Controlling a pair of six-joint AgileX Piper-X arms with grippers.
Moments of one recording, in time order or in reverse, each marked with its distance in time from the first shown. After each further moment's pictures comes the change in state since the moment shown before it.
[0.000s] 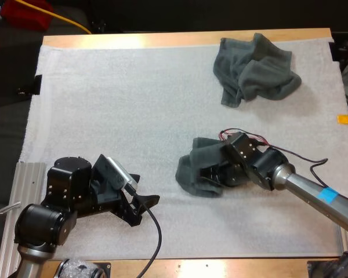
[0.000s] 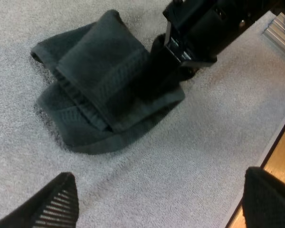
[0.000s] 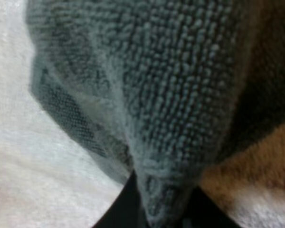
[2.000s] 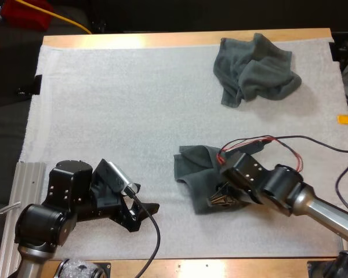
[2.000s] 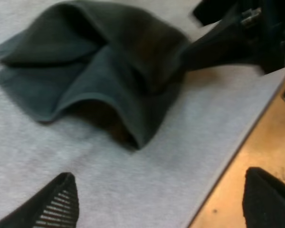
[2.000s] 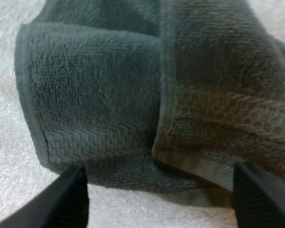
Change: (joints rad) left arm 0.000 0.000 0.013 0.084 0.066 0.000; right arm 0.174 -0.209 -0.012 0.323 0.339 -0.229
